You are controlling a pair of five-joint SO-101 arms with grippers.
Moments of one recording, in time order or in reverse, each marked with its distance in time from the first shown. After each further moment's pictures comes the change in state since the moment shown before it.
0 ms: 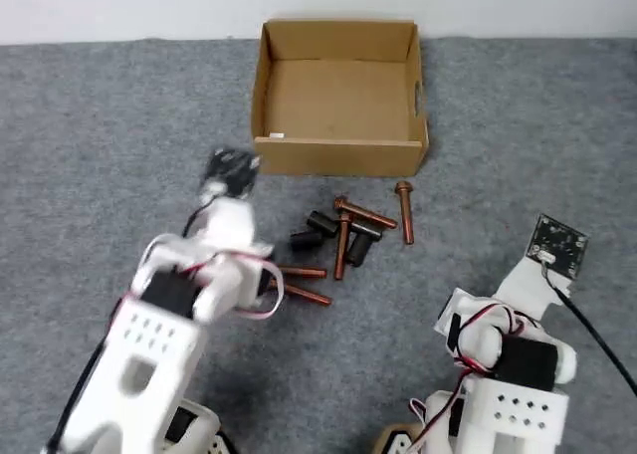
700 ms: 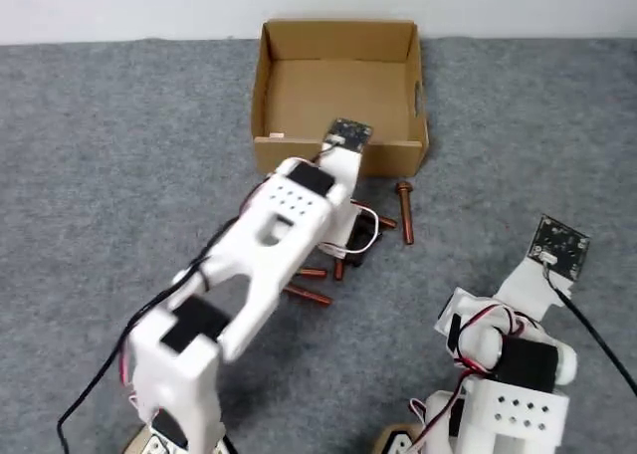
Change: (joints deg) left arm 9.1 63.8 -50.6 13.4 8.5; right arm 0.0 -0.2 0.0 0.0 -0.9
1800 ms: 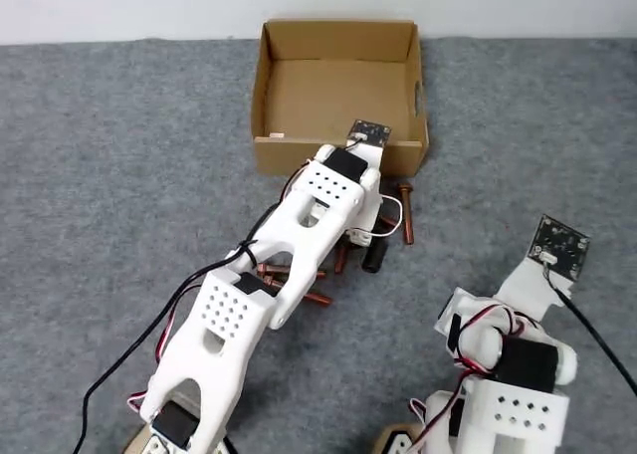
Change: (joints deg) left arm 0.6 28.4 -35.4 10.1 3.1; right arm 0.0 0.0 0.0 0.0 0.0
